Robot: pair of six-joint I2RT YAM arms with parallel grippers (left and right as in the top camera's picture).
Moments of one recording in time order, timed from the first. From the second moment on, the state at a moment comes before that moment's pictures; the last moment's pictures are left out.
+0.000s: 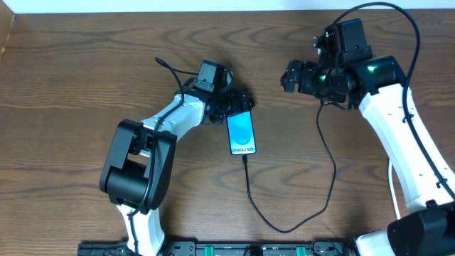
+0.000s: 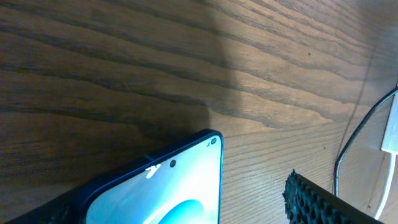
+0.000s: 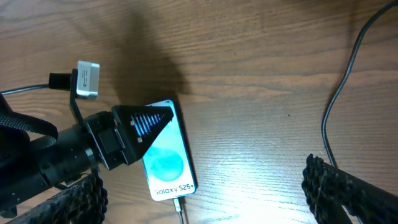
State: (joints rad) left arm -0.36 2.00 1.21 -0.29 0.42 -0.61; right arm 0.27 1.63 1.55 -0.96 -0.21 0.47
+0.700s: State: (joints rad) left arm -0.33 1.93 1.20 -0.42 0.13 -0.51; right arm 0.27 1.63 1.55 -0.98 -0.20 0.47
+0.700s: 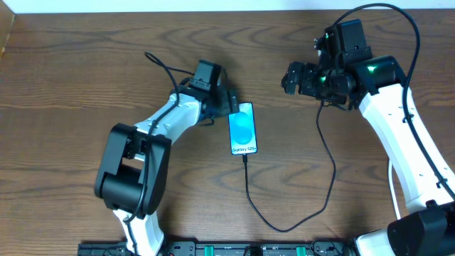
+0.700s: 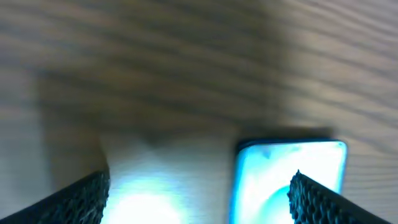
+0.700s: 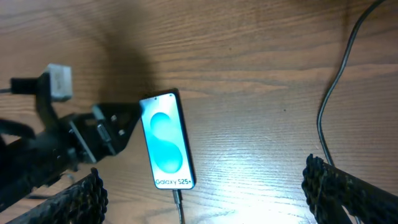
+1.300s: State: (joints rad) left arm -0.32 1.25 1.19 -0.73 0.00 -0.40; right arm 0.27 1.63 1.55 -1.01 -0.19 0.46
